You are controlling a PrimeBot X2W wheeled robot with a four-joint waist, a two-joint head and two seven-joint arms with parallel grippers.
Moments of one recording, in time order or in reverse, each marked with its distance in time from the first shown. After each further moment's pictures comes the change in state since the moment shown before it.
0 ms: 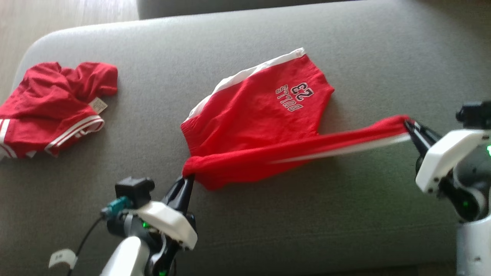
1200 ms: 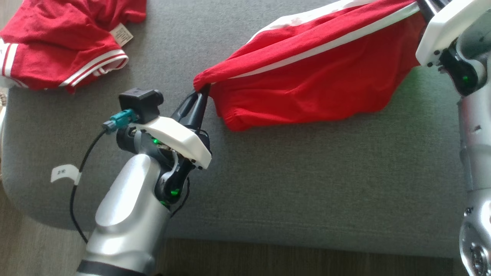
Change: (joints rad) left arm -0.389 -0.035 -0.061 0.098 -0.084 -0.002 0.028; right arm -0.671 -0.082 0.157 0.571 -0.117 -0.007 -0.278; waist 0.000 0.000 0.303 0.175
